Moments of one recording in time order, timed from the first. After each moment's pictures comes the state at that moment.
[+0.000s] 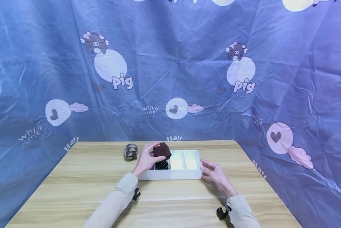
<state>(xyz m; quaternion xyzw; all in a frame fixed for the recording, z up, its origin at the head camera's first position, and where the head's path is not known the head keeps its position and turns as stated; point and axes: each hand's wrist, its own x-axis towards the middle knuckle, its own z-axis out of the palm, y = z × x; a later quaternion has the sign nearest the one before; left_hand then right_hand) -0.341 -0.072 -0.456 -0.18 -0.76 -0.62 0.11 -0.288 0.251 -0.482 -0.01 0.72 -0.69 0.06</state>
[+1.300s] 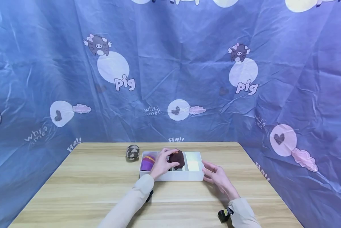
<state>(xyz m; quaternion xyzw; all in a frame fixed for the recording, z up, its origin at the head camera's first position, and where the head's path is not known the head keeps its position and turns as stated) -0.342 -0.022 -0.471 -0.26 -0.83 -0.48 0.15 -0.292 0.251 -0.486 0.00 0.72 -0.69 0.06</state>
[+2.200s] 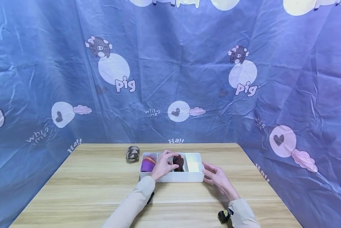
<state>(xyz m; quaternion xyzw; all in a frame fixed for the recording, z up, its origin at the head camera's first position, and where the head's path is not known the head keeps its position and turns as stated) -0.340 -0.020 -0.473 -0.25 -0.85 -0.45 0.13 -0.290 0.252 -0.486 -0.02 0.72 -0.69 0.06</state>
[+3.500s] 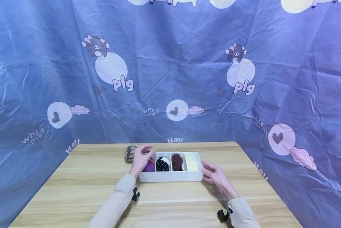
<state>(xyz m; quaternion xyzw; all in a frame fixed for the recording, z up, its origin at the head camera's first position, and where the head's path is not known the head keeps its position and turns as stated) -0.355 -0.092 -0.462 -0.12 -0.74 -0.63 0.21 -0.292 0.251 -0.487 -0.01 0.71 -0.70 0.05</state>
